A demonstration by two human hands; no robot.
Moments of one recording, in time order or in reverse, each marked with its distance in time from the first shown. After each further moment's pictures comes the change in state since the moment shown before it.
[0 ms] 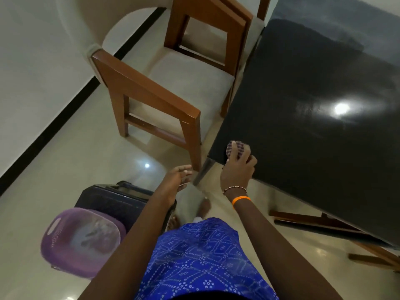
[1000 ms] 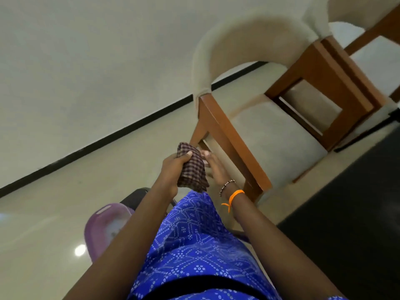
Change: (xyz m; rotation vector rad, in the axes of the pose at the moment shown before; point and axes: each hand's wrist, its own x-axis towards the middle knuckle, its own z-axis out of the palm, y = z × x) left_hand -0.003 0.135 -0.114 -0.511 0.563 0.230; right_hand 0.079 -0.235 0.008 0.967 -1.064 -0.384
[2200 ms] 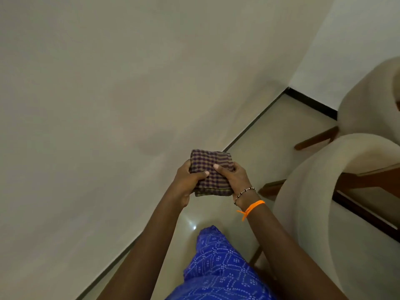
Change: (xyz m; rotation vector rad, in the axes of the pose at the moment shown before) left_hand 0.456 0.430 -0.029 0.212 -0.361 0.113; right_hand 0.492 -0.320 0.090 0.306 0.492 -0.065
